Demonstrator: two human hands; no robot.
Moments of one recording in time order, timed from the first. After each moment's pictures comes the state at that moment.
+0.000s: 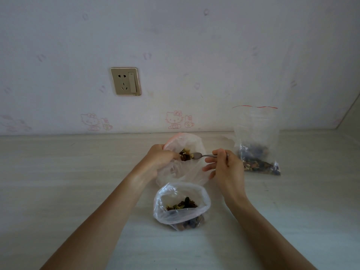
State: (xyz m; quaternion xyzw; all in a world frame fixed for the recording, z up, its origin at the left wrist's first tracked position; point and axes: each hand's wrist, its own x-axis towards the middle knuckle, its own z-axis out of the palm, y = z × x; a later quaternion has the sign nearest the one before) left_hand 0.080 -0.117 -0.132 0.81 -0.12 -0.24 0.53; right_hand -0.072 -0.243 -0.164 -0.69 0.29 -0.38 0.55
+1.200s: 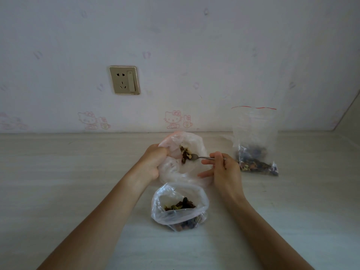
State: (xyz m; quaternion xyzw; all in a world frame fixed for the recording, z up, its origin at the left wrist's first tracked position) left_hand 0.080 -0.118 -0.133 0.72 -0.06 -0.28 0.64; right_hand -0.072 -0.249 -0.171 -0.72 0.29 -0.32 0.55
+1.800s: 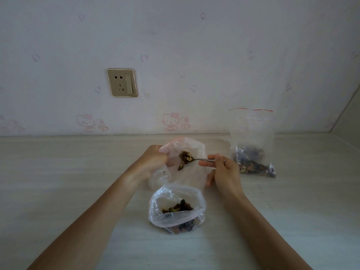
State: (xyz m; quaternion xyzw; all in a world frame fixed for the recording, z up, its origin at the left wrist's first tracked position) left_hand 0.092 -0.115 -0.136 0.83 -0.17 -0.23 0.47; right_hand -0.073 -0.256 -0.166 -0.66 0.30 -0.30 0.63
